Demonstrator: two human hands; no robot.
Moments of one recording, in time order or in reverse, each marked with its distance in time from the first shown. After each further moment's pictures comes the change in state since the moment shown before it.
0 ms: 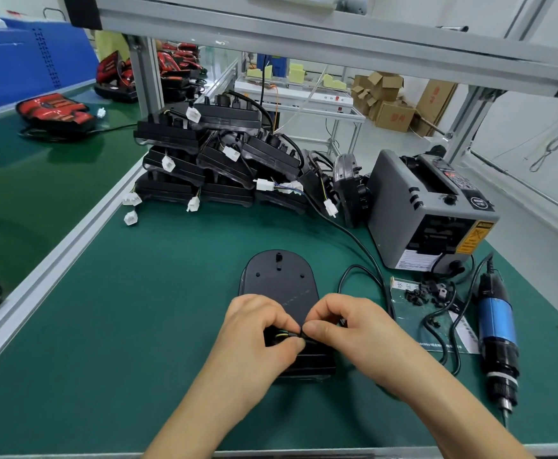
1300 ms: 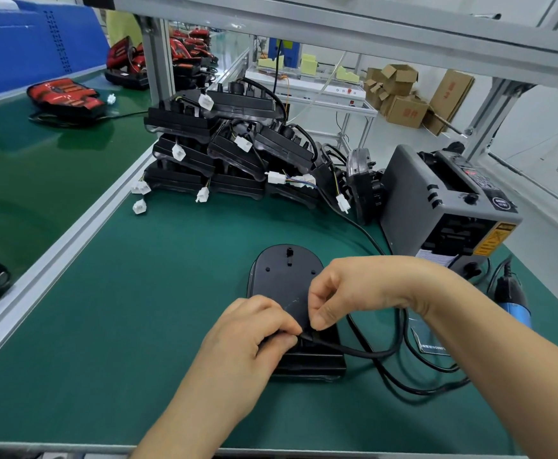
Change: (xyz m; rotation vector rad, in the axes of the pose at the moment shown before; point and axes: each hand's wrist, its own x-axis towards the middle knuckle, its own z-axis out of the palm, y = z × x) left_hand -0.012 -0.009 -0.014 0.111 0.044 0.113; right_hand 0.066 -0.031 -0.036 -0.344 -0.679 0.051
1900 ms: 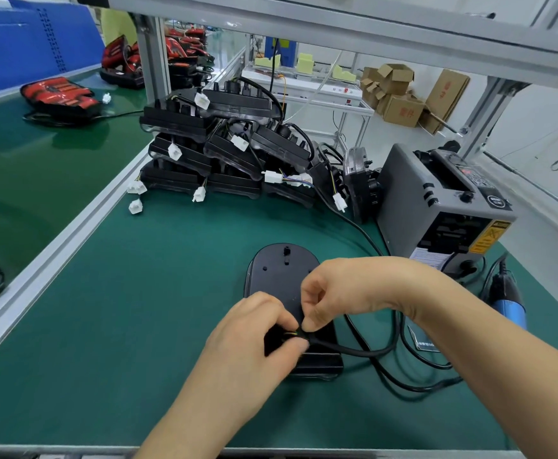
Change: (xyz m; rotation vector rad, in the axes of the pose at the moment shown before) left_hand 0.001 0.005 0.006 -0.002 0.021 -0.039; right_hand 0.002 -0.011 0.006 -0.208 0.065 0.069
